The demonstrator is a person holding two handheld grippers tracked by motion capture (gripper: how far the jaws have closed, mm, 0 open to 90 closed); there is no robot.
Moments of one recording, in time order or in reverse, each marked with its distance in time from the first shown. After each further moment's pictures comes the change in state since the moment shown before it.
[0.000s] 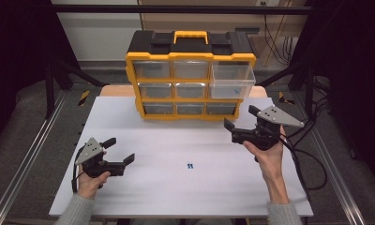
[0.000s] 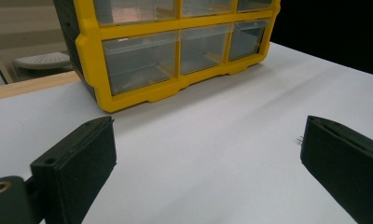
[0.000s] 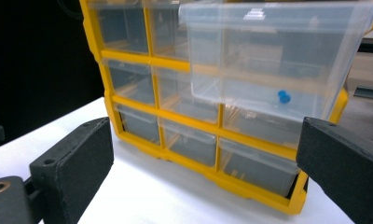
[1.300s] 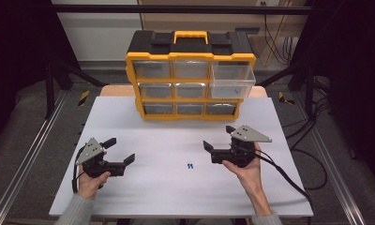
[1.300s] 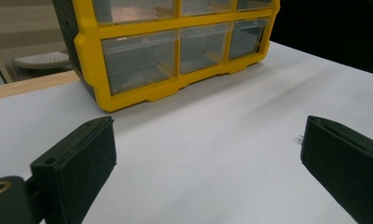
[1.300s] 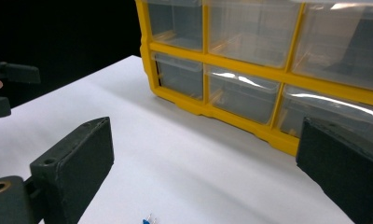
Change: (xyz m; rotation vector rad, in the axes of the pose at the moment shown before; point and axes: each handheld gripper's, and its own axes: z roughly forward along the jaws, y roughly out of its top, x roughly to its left) left arm 0.000 0.000 0.000 0.006 -0.001 0.003; right arm 0.042 -0.052 0.025 0.118 0.101 -0.006
